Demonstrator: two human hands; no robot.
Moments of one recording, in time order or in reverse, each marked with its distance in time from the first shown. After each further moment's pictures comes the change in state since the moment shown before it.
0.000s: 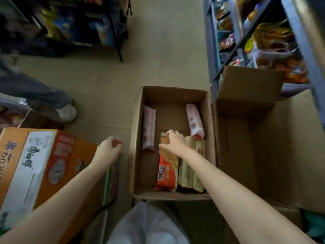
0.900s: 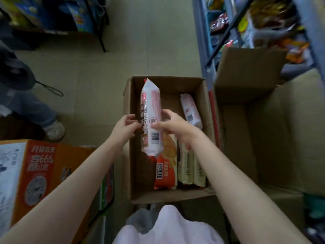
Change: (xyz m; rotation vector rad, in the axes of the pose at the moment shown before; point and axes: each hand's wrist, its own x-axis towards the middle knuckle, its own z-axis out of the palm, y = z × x) left_hand 0.027 0.068 0.023 -0.541 -0.324 0.031; right_hand 0.005 -0.006 -0.041 0.949 -0.117 0.001
